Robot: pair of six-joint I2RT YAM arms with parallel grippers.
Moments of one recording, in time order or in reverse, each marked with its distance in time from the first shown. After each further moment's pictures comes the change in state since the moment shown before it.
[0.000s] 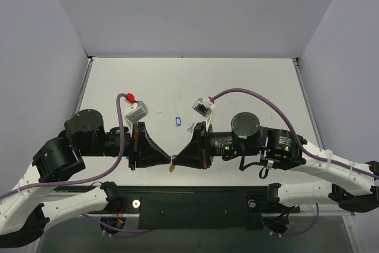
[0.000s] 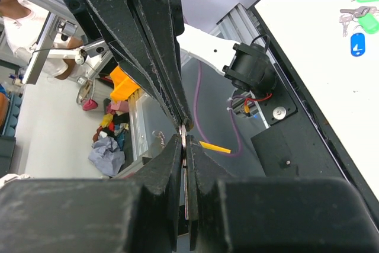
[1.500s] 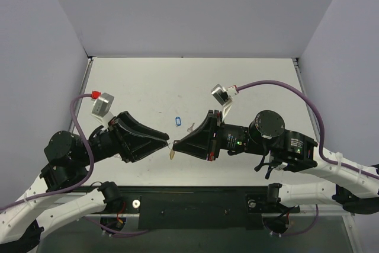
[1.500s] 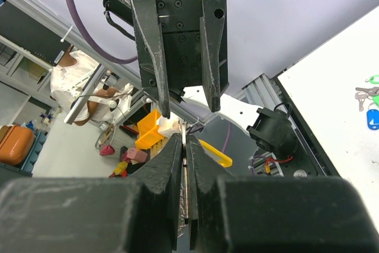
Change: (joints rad) left arm 0.000 -0.229 -0.336 0.709 -0.211 -0.363; right arm 0.005 -0.059 0.000 0.211 0.085 0.023
